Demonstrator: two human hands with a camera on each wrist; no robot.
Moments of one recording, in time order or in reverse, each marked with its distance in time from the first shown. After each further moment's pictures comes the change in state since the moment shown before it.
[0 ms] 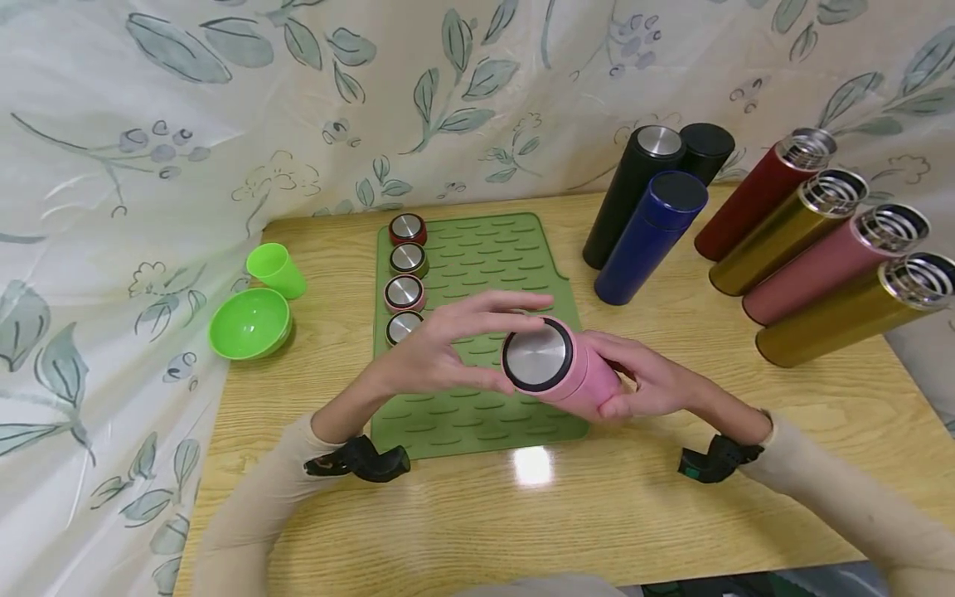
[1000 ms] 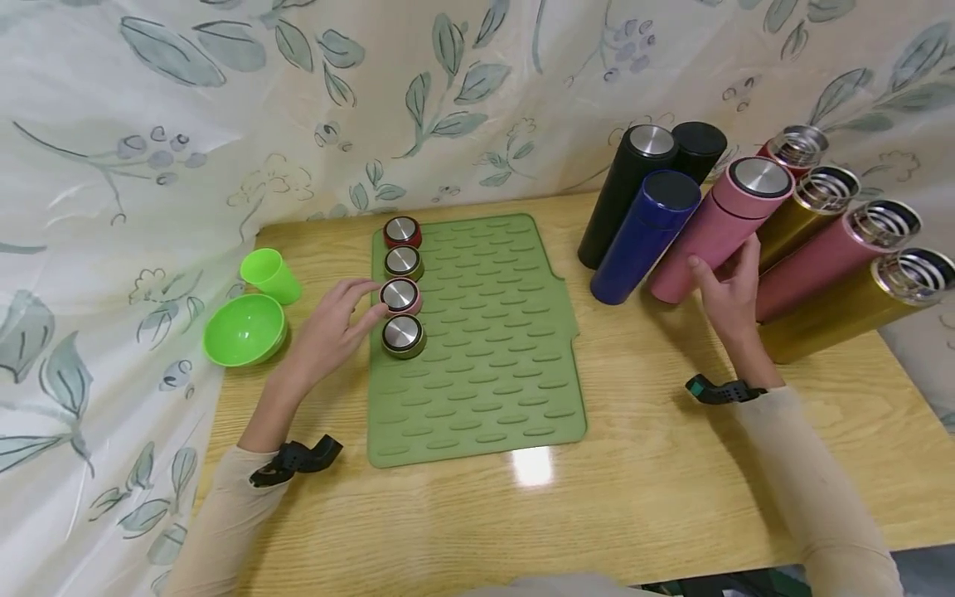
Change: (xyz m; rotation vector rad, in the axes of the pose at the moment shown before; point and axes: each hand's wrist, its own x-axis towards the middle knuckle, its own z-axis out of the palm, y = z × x) left_hand -0.126 -0.040 -0.077 0.692 0.136 -0.972; right_hand -0.057 0.065 -0.091 -0.125 1.169 0.089
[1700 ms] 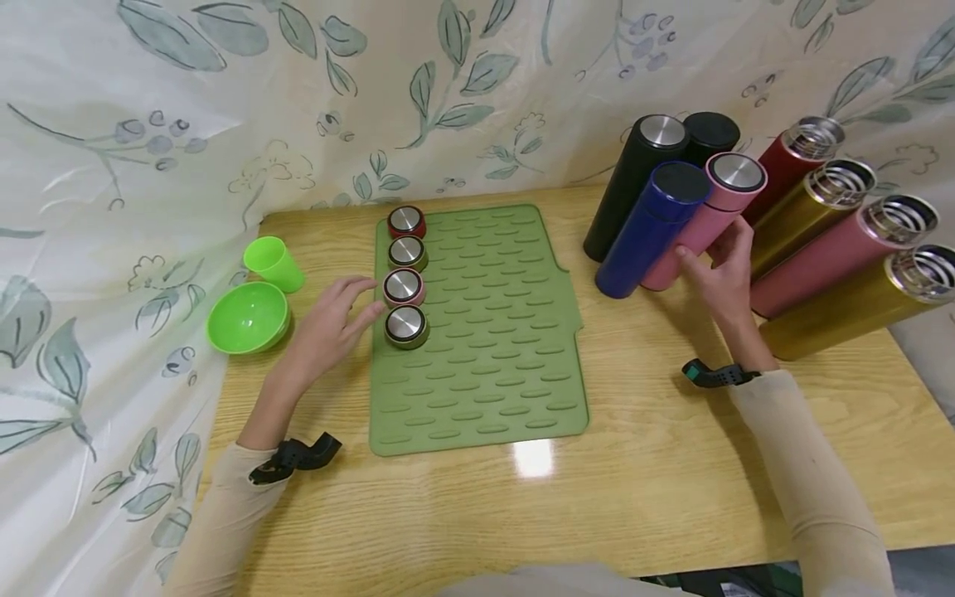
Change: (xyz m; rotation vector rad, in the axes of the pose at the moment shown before) left_hand -0.008 -0.008 0.003 0.001 0.002 -0.001; right_hand 0.008 0.018 0.001 -0.053 -0.037 0.140
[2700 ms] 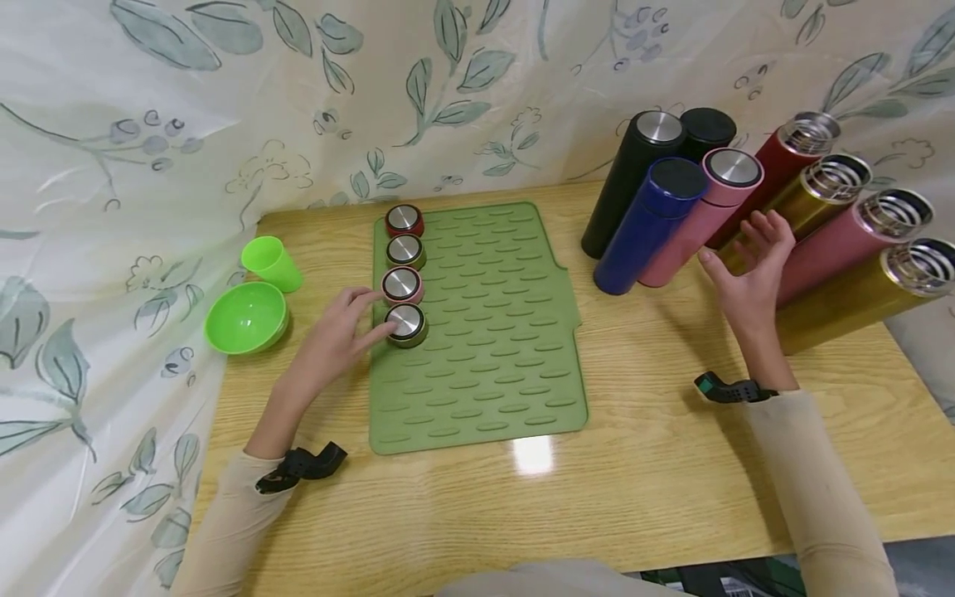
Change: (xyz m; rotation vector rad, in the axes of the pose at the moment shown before) left_hand -0.007 0.002 0.015 -0.025 -0.020 0.003; right_hand -0.011 -0.015 -0.024 -0.242 0.159 0.064
